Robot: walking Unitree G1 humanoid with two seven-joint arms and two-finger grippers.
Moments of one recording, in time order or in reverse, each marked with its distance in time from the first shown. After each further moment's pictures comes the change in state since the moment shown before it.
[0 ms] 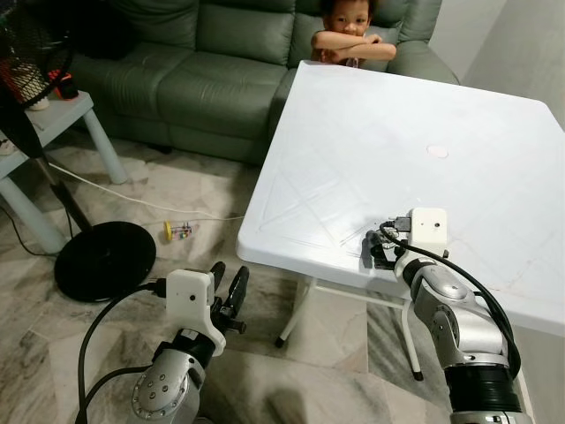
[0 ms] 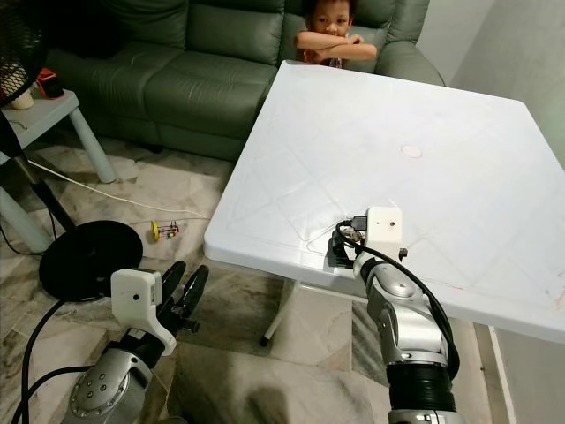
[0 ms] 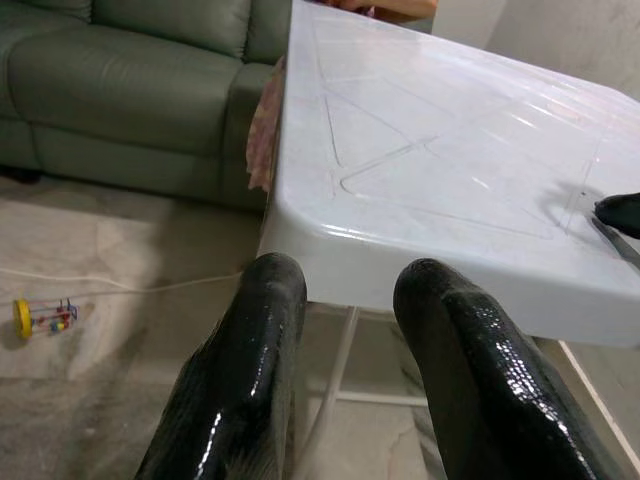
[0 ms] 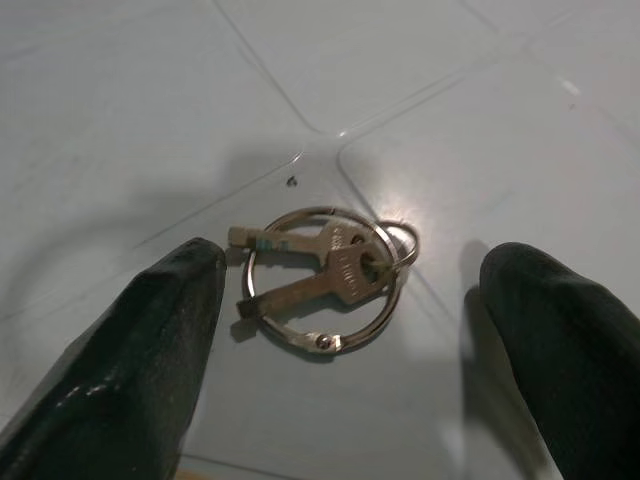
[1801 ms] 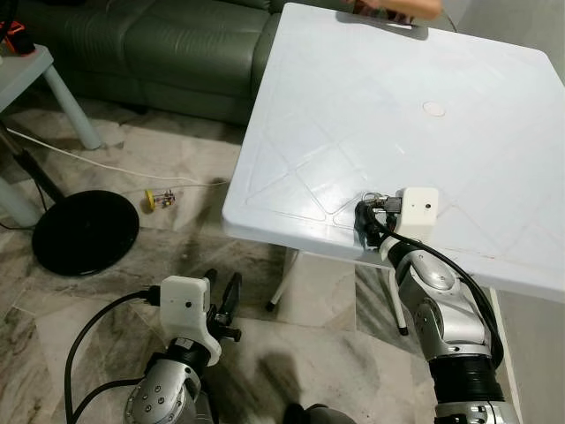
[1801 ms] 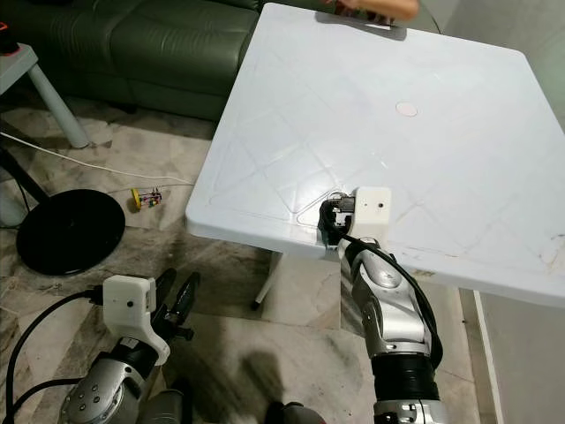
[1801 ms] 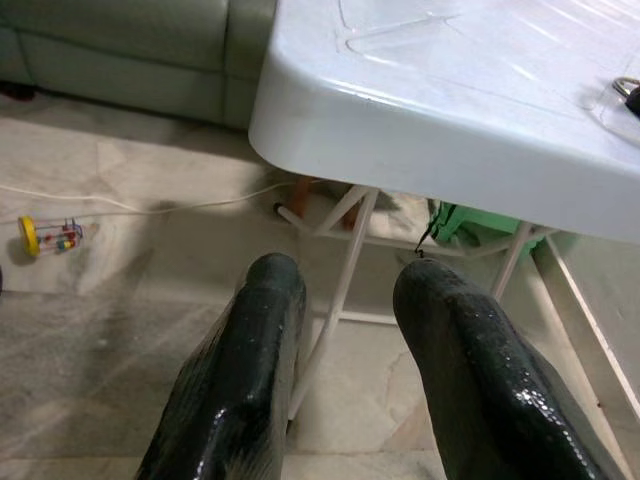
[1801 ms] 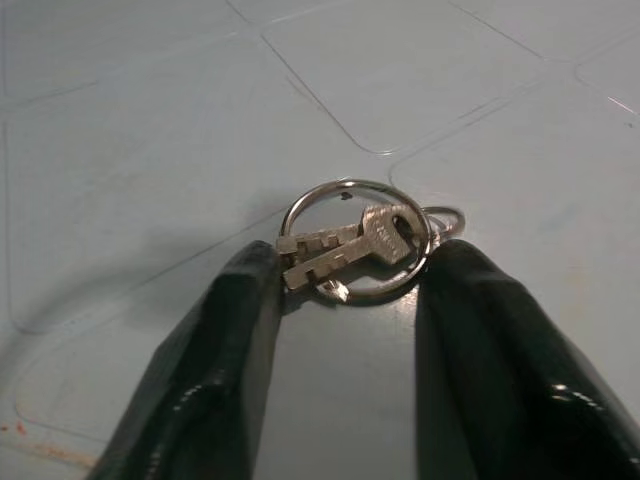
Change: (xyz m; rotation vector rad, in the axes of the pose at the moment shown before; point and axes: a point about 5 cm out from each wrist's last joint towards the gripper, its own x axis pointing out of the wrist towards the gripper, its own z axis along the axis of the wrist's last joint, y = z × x) left arm -0.011 -0.001 0.003 0.024 0.037 0.062; right arm 0.004 0.025 0.027 0.019 -0.232 0.120
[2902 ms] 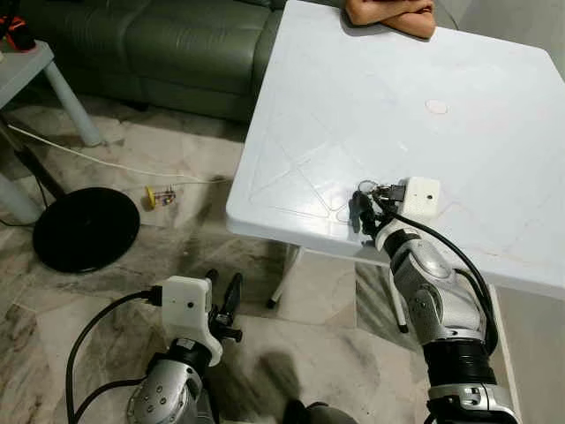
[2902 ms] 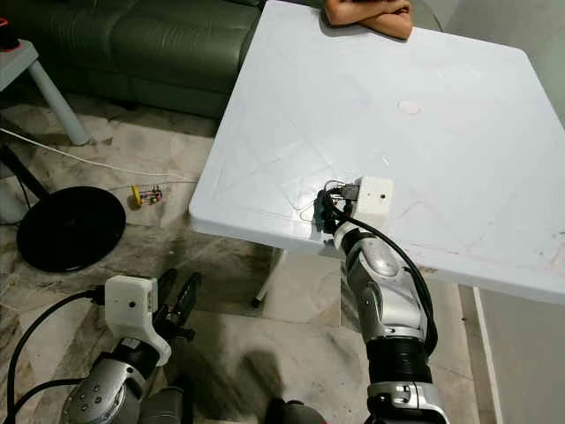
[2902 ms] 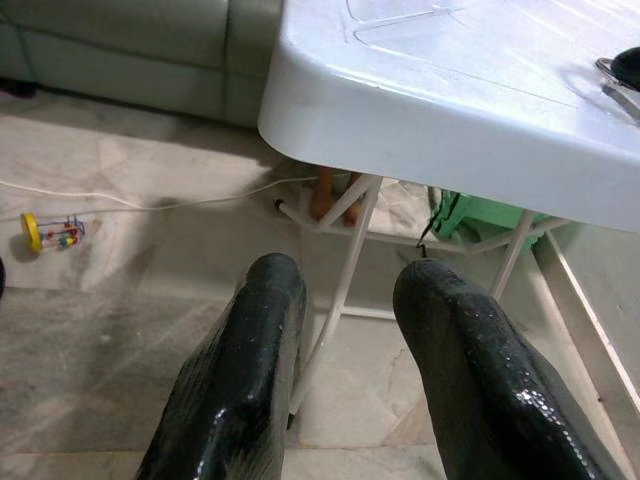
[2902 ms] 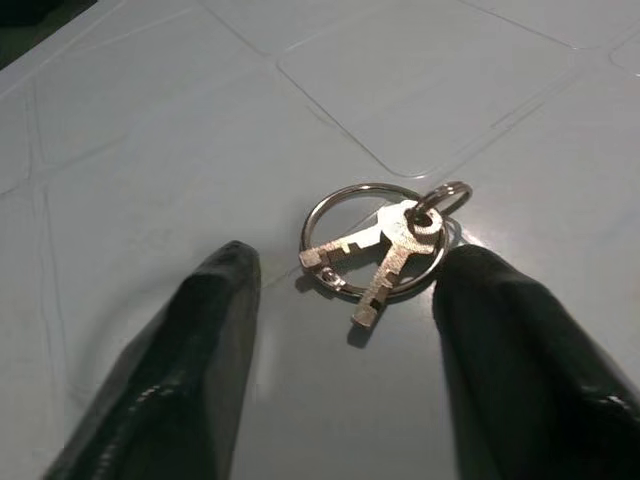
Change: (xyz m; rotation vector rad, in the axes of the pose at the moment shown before) left arm 0.000 -0.002 0.000 0.008 0.000 -0.001; right arm 0.012 0.002 0.008 0.146 -0.010 0.020
